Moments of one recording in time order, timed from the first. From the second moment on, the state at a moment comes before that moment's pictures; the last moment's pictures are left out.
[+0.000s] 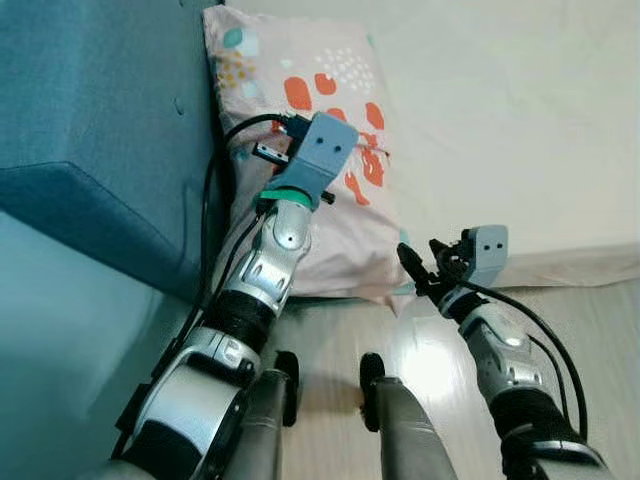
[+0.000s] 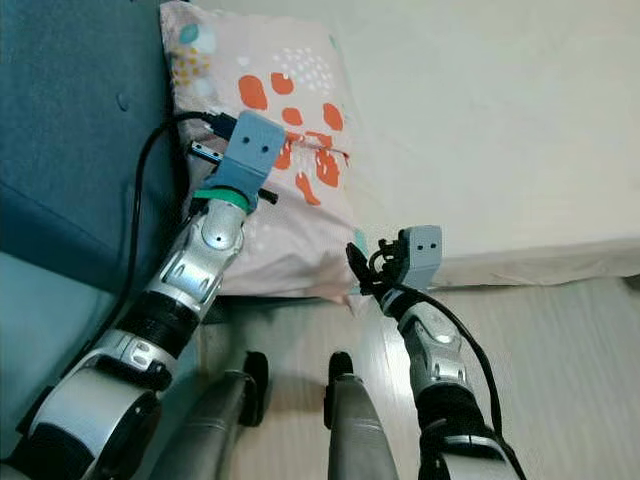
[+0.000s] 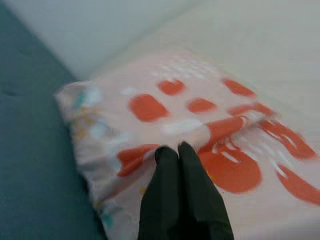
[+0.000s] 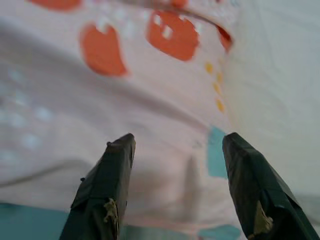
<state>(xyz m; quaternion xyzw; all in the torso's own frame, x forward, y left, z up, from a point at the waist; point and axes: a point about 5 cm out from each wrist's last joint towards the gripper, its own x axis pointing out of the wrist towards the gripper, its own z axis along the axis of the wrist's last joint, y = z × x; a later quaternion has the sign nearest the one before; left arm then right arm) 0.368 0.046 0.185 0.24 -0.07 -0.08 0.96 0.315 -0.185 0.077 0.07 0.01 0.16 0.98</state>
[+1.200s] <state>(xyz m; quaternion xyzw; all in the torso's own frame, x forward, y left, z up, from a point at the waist) 0.311 0.075 0.156 0.04 -0.04 -0.21 0.98 0.299 -0.129 0.104 0.11 -0.07 0.13 0.98</state>
